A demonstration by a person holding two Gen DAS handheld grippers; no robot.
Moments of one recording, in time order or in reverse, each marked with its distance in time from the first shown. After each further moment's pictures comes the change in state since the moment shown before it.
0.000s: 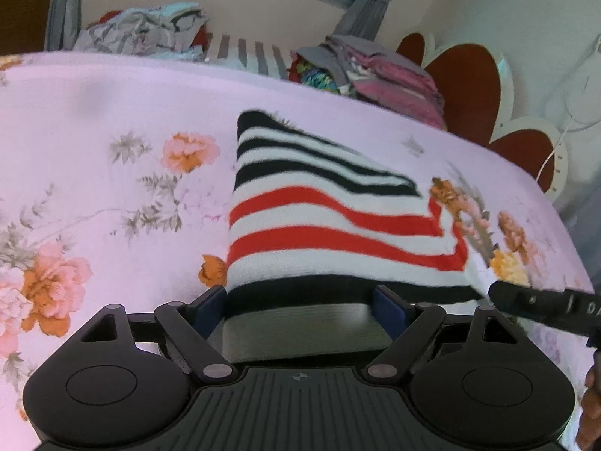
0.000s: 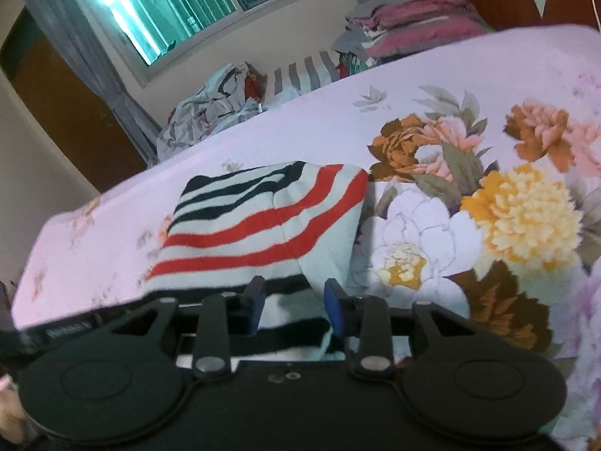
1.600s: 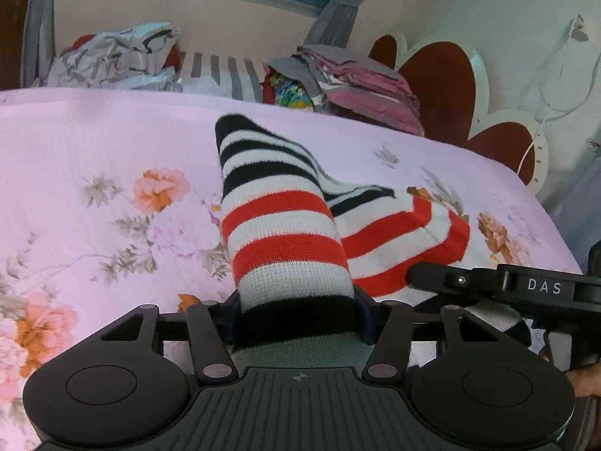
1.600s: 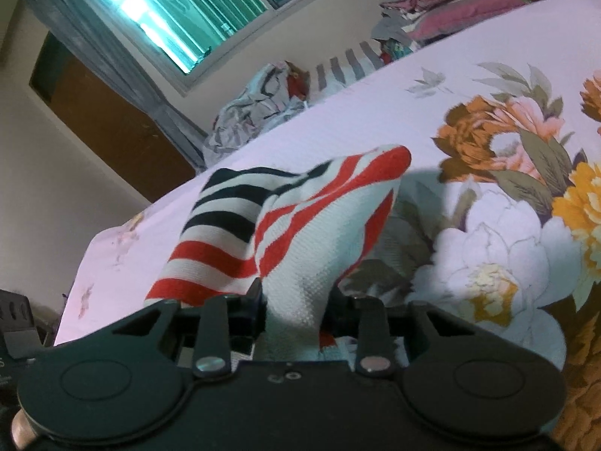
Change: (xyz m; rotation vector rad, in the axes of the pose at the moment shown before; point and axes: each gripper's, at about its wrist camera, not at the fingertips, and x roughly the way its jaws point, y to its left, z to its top) left arm -0.018 -0.014 0.021 0.084 -0.050 -0.039; right arm 0.040 0.012 0.012 0.038 -0.001 0.205
